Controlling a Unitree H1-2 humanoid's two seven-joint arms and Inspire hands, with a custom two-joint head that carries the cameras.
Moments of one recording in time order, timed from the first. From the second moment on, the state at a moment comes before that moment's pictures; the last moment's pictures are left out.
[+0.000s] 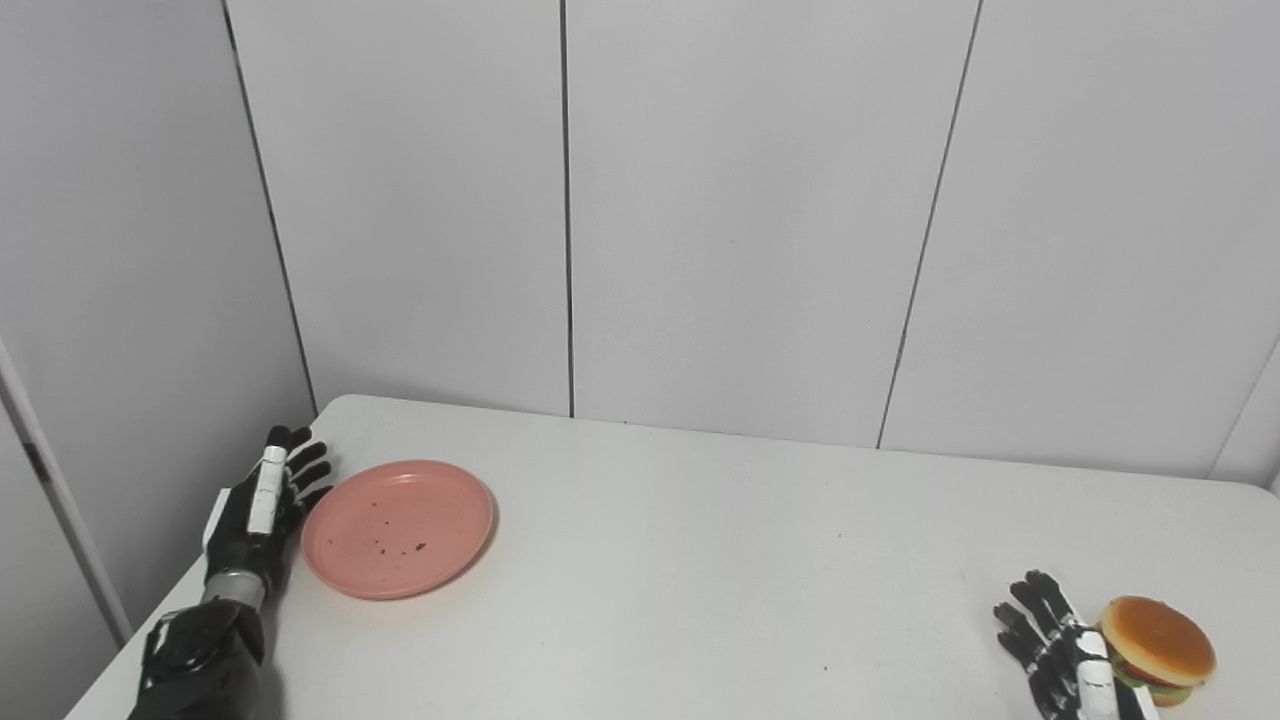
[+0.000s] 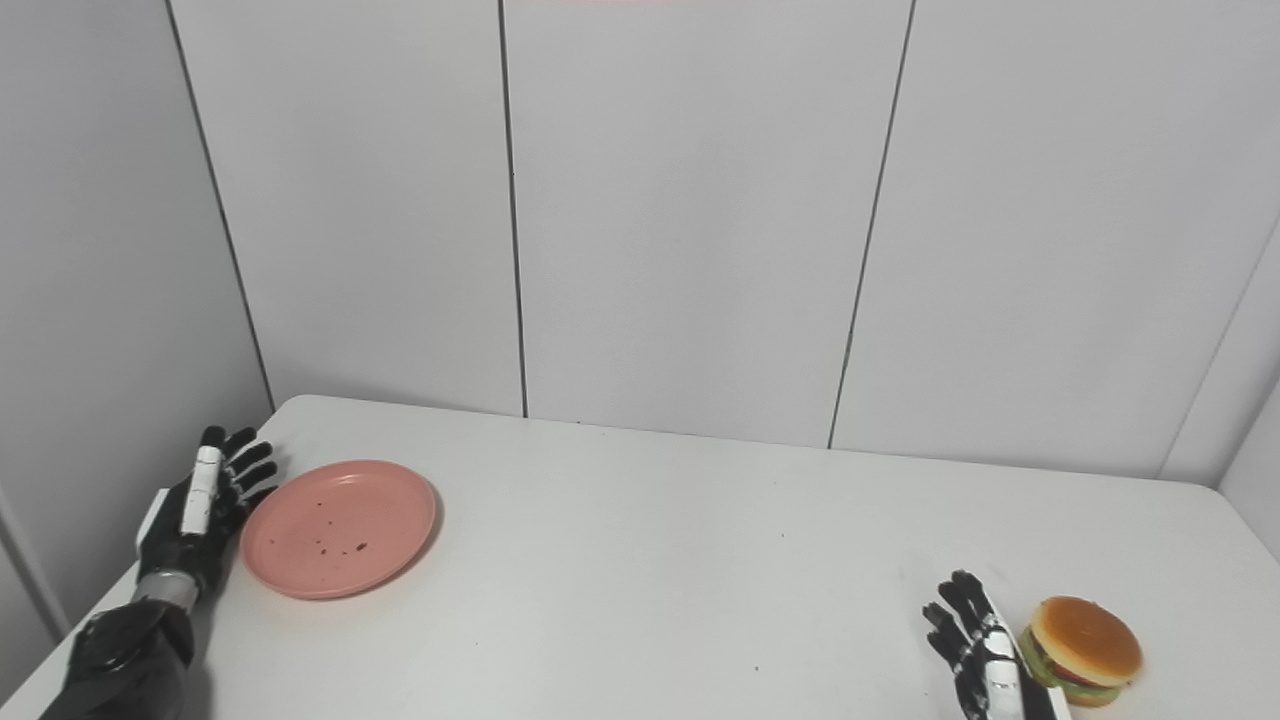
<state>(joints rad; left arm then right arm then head) -0.68 0.46 0.33 1.23 -0.30 -0.43 -0.18 -0.10 -0.10 -0.11 0.06 0.21 -0.11 0.10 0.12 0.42</state>
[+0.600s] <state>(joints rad) -0.70 0.41 0.29 1.22 -0.29 -0.44 -0.22 -0.08 -0.09 -0.10 0.04 0.20 -0.10 0.10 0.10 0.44</state>
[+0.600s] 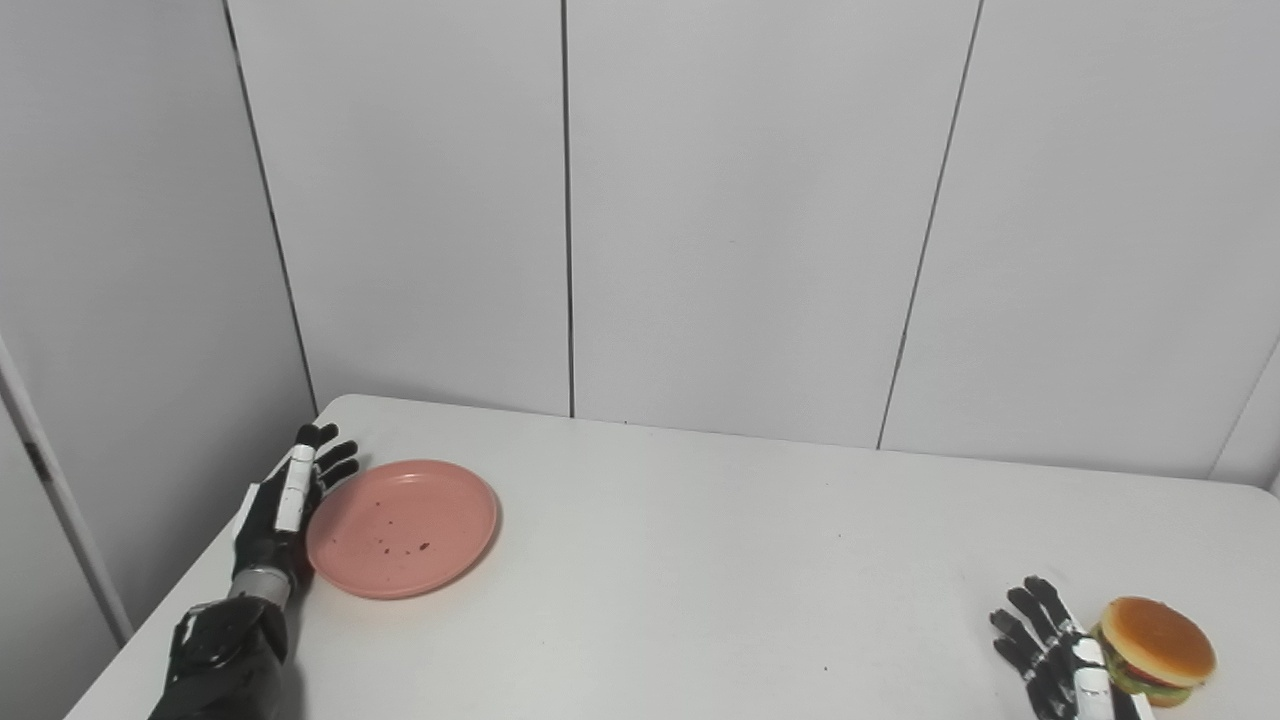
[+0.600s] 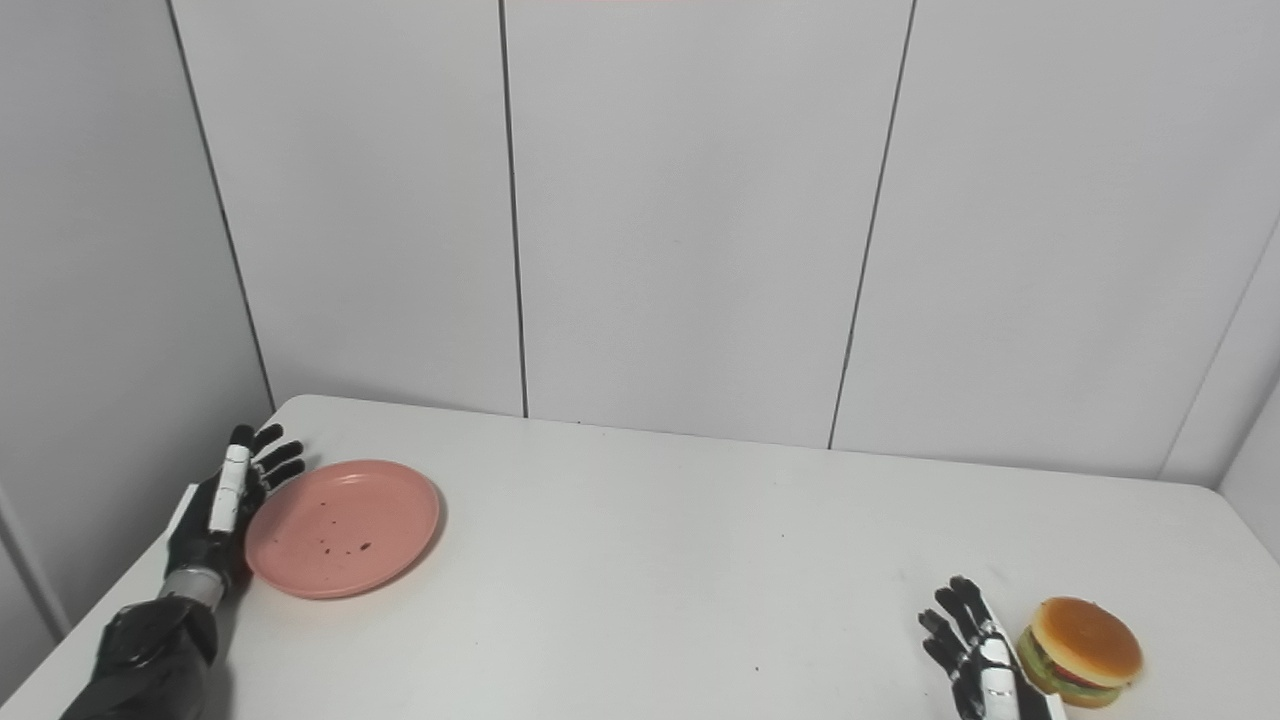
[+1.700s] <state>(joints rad) -0.65 0.22 0.20 0.98 -0.26 -0.37 -0.22 -0.05 -0.07 -0.09 -0.01 0.18 -0.05 0.09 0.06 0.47</state>
